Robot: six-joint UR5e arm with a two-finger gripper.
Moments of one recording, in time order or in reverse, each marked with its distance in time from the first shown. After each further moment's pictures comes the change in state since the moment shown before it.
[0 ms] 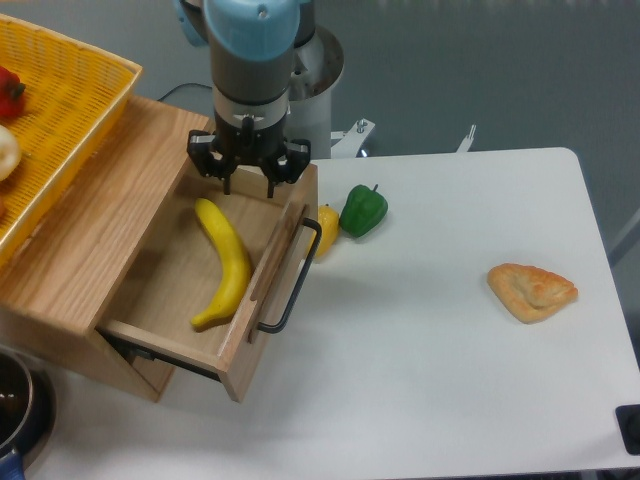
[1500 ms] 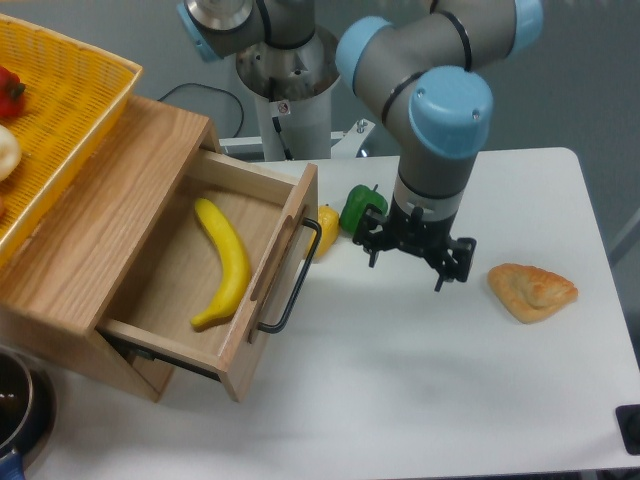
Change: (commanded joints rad) arm 0.223 -0.267 -0.054 0.403 0.032 0.664
